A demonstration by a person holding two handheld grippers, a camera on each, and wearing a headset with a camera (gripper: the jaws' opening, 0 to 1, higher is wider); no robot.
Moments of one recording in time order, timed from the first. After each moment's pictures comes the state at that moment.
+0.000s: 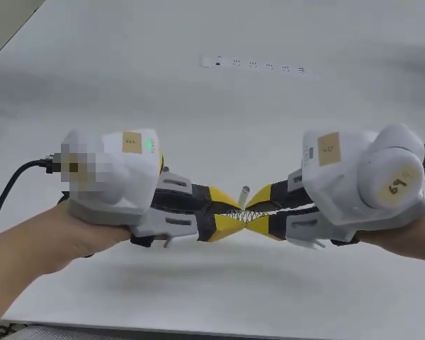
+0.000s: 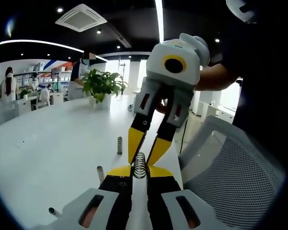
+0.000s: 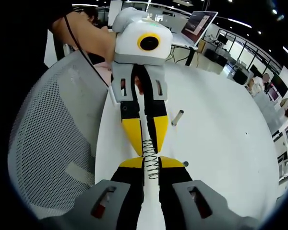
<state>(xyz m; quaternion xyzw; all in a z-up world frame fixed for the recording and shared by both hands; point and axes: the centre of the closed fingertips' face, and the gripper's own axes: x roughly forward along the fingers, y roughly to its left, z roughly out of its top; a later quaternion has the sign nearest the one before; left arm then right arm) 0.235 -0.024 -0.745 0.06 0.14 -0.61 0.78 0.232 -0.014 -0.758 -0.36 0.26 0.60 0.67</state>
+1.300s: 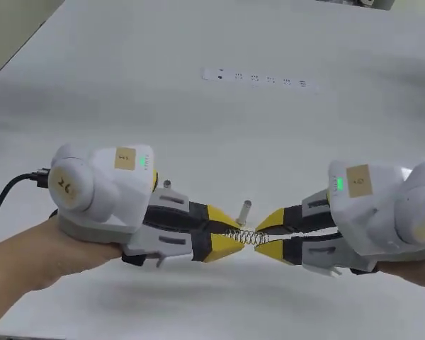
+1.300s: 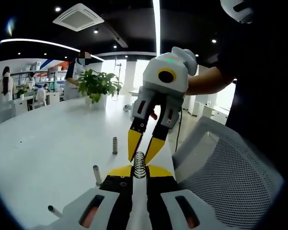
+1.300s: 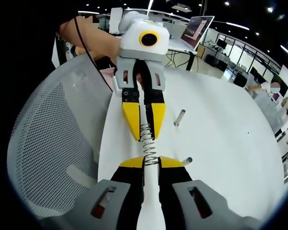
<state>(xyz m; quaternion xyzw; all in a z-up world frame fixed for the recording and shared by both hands) 0.225 -0.019 -0.740 0.05 0.15 -0.63 0.76 0.227 -0.026 -0.761 -0.33 0.24 0.61 0.68</state>
